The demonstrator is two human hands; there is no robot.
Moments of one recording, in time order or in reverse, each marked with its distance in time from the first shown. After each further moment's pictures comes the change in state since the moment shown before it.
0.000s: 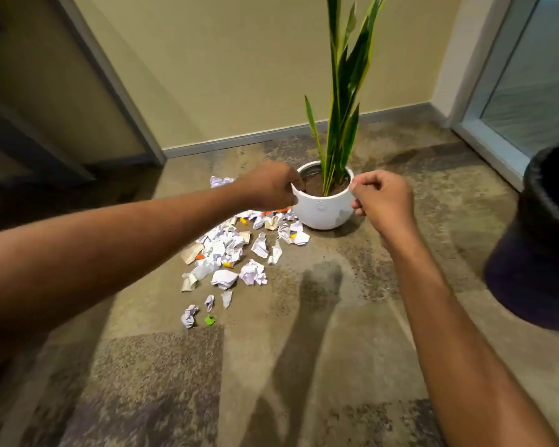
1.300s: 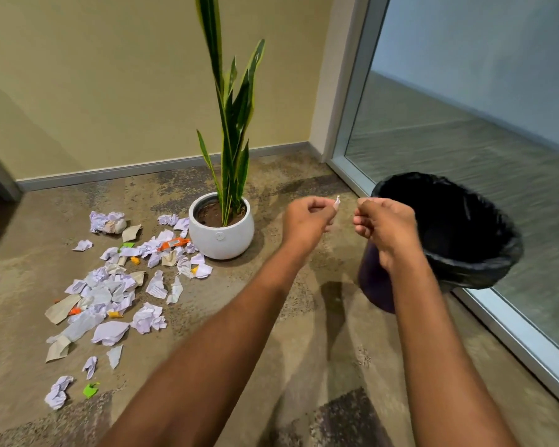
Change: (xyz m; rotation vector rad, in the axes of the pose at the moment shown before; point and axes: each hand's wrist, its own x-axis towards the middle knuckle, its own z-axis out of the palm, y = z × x) left_hand 0.081 0.225 0.094 -1.467 0.293 0.000; right_hand -0.007 -0.019 -0.183 0.237 0.269 0.125
